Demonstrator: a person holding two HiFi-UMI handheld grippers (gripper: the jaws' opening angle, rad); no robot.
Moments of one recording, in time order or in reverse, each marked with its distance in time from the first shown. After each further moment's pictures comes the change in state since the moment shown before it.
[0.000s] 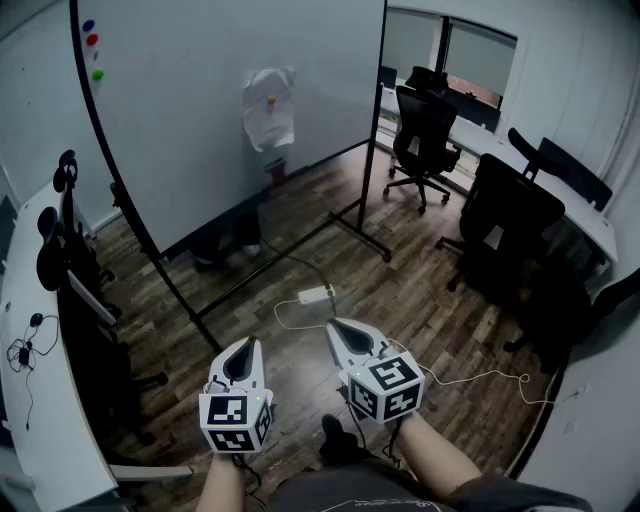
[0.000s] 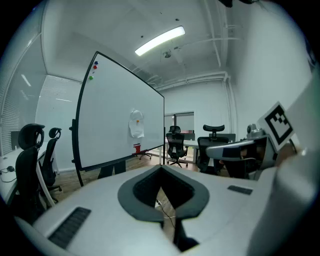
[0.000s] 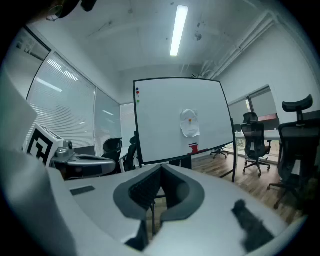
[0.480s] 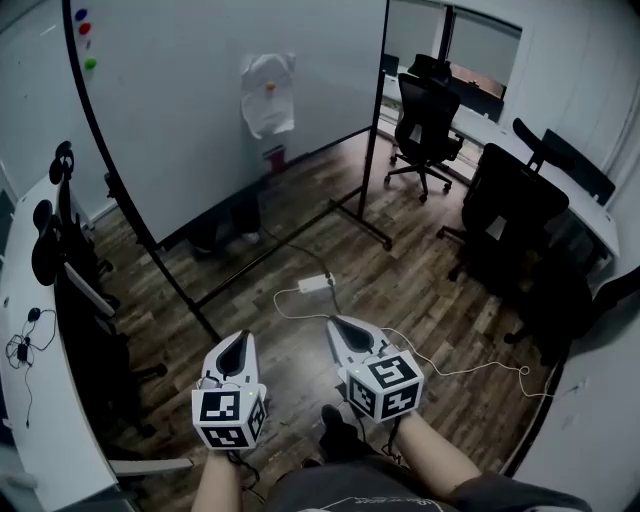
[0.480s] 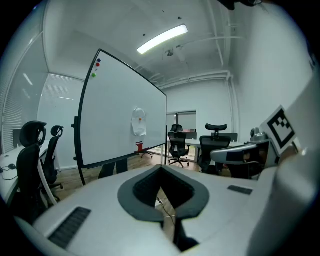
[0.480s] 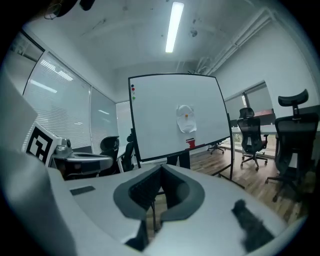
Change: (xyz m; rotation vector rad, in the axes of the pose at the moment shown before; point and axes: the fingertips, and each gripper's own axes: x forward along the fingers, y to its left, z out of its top) left arm 0.006 0.014 -0.005 -0.012 0.010 0.015; right arm 0.007 -0.005 -0.015 0.039 0.023 -0.029
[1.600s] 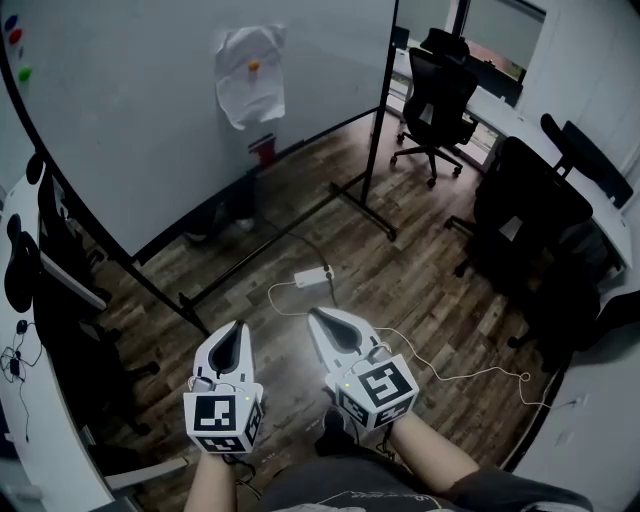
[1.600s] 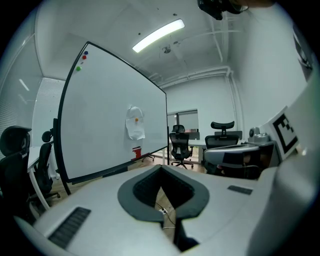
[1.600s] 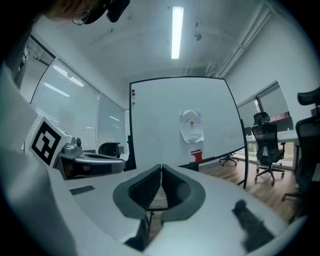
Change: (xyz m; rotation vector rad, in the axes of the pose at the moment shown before) left arm 0.133 0.006 0.037 0.040 -0.022 0.013; right arm 0.099 -0.068 0.045 -0.073 -0.108 0.121
